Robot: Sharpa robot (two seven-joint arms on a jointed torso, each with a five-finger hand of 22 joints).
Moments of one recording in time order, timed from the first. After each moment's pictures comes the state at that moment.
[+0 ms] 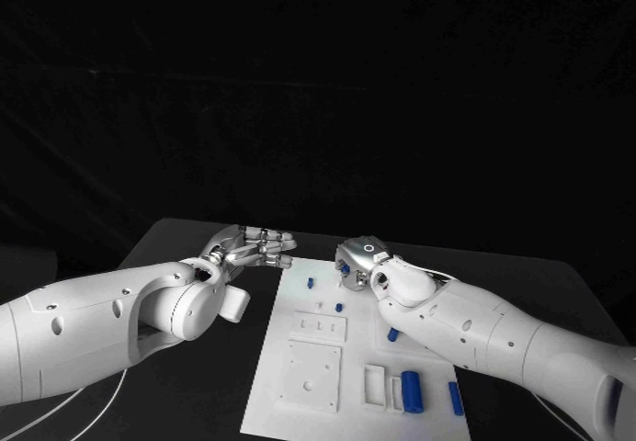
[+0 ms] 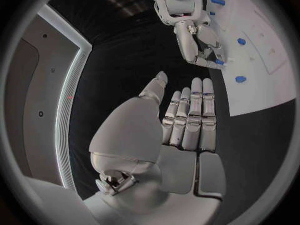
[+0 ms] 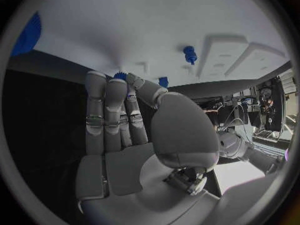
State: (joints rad) left arm 1.45 -0.78 -0.23 1.47 -0.04 -0.36 0.29; left_hand 1.40 -0.02 0.03 -0.05 0.15 0.98 0.16 0.06 0.06 1.06 0.14 0.06 0.06 1.22 0.09 0.09 0.07 0.08 0.99 0.08 0.33 0.13; right arm 1.16 -0.34 0.08 0.89 -1.94 -0.41 -0.13; right_hand 1.28 -0.11 0.69 -0.26 0.09 1.24 0.09 0.06 0.07 1.26 0.07 0.06 0.06 1.43 -0.04 0.94 0.54 0.12 1.45 -0.06 0.55 1.10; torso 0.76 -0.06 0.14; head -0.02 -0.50
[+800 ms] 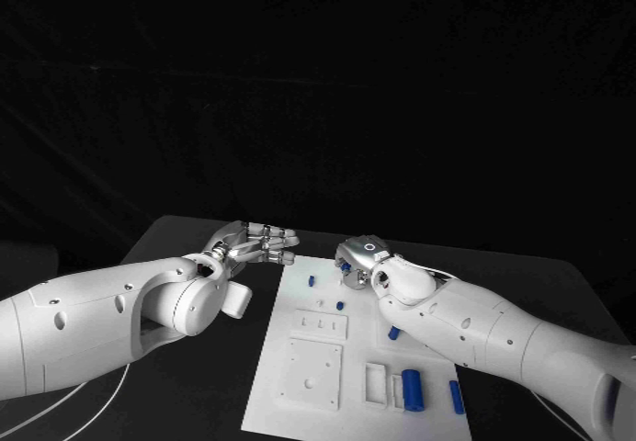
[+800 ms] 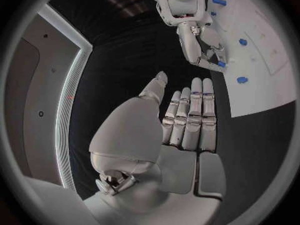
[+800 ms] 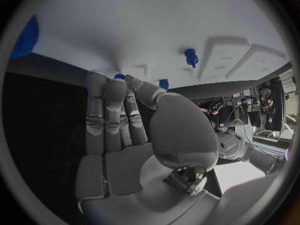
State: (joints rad) left arm 1.46 -0.78 -0.23 1.47 -0.04 -0.35 0.28; left_hand 1.40 -0.02 0.03 -0.05 0.15 0.98 0.16 0.06 0.06 1.06 0.14 0.06 0.06 1.22 0.09 0.09 0.07 0.08 0.99 0.08 0.33 0.12; right arm 1.17 -0.33 0.07 0.87 -1.93 -0.41 -0.12; right_hand 1.29 -0.11 0.70 -0.27 0.09 1.17 0.11 0.06 0.07 1.21 0.08 0.05 0.06 1.43 -0.02 0.93 0.53 0.12 1.46 -0.04 0.51 1.11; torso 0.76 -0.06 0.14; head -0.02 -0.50
